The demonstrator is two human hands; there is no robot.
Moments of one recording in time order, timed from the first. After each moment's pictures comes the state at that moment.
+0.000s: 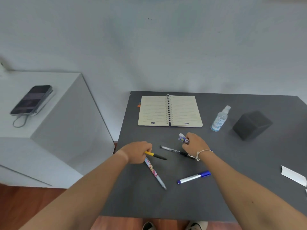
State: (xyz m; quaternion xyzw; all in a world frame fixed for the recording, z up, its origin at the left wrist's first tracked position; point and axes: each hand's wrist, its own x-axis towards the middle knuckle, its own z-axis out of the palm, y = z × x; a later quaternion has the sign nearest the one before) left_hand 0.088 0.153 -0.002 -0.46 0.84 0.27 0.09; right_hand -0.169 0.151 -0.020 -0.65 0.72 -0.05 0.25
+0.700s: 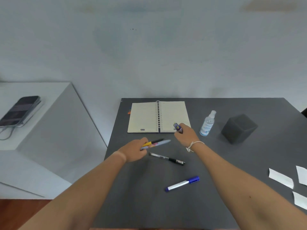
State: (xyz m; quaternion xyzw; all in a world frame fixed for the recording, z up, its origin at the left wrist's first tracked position) left_hand 0.049 0.134 0.012 -0.52 0.79 0.33 -0.01; right_hand -0.187 0.123 0.020 -0.58 0.70 -0.25 0.34
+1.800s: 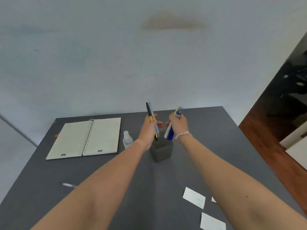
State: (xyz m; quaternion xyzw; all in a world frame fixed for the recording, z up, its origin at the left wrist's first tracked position) left_hand -0.366 0.073 0.069 -0.49 0.46 0.61 -0.42; right_hand -0.478 0.086 0.085 -0.30 0.64 -0.55 0.45
